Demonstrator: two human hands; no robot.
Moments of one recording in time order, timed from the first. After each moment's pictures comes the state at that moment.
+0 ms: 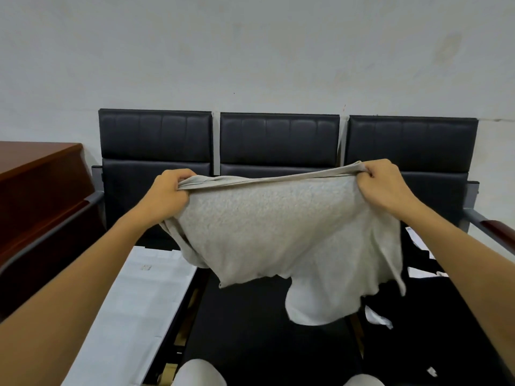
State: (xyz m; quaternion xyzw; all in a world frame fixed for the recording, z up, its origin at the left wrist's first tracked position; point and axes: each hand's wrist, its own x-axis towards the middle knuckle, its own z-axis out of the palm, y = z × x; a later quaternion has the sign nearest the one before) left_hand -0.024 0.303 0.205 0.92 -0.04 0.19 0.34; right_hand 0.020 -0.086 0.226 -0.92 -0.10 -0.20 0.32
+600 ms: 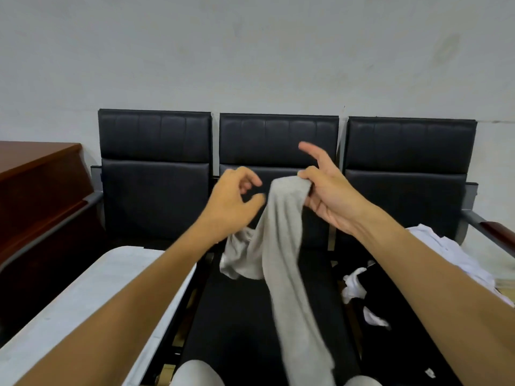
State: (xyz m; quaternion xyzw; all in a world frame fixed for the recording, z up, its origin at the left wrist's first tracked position) left_hand -0.042 0.193 0.203 0.88 -0.09 0.21 0.42; right_hand -0.016 0.000 0.231 -0.63 -0.15 0.07 0.76
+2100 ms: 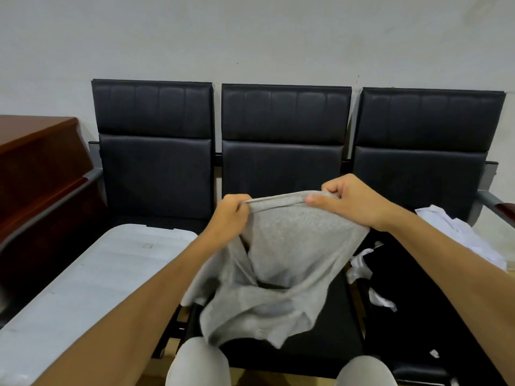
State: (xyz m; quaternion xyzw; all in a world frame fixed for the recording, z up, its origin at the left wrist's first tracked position) left_hand -0.003 0.210 0.105 0.88 -0.05 0.14 0.45; right_hand 0.015 -0.049 0.172 -0.88 -0.26 0.02 0.40
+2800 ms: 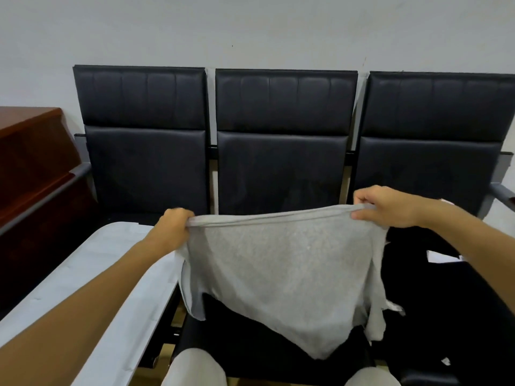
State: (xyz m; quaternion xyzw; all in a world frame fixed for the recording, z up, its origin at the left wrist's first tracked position) left_hand 0.044 0.326 0.045 0.99 0.06 0.03 0.13; right_hand 0.081 -0.113 0.145 -0.95 -0.19 0.15 0.19
